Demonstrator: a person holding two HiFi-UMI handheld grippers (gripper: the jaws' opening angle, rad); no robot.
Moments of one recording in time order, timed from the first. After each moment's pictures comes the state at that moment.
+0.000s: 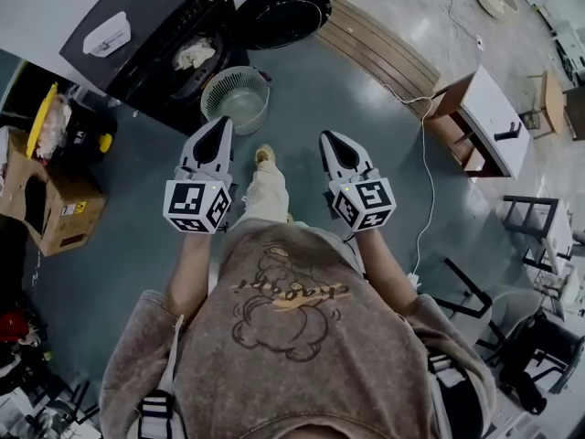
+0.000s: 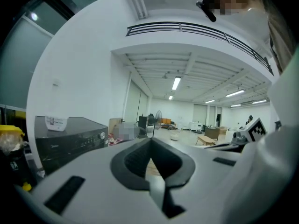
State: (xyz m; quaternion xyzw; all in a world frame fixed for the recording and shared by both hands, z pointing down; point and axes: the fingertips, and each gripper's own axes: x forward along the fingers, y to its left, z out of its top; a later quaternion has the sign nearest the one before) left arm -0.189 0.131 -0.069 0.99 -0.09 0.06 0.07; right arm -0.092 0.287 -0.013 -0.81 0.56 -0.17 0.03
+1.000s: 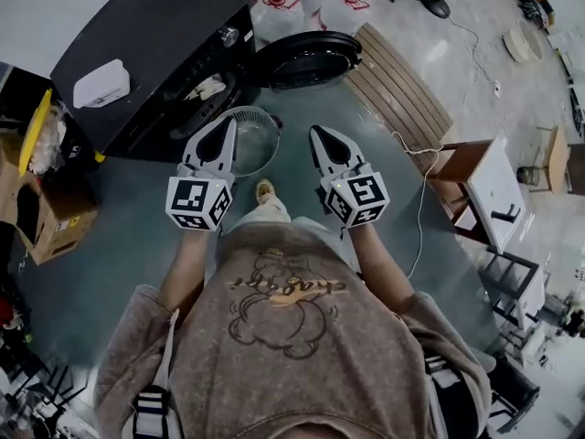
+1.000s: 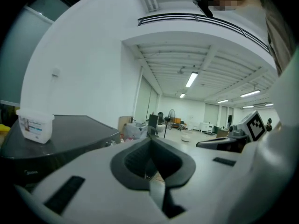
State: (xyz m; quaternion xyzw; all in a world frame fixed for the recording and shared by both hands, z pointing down) left arm -0.006 -0.077 -0.041 0.98 -0.14 0.08 0.09; right arm 0.094 0.043 -0.009 -0.76 0.63 -0.17 0.00
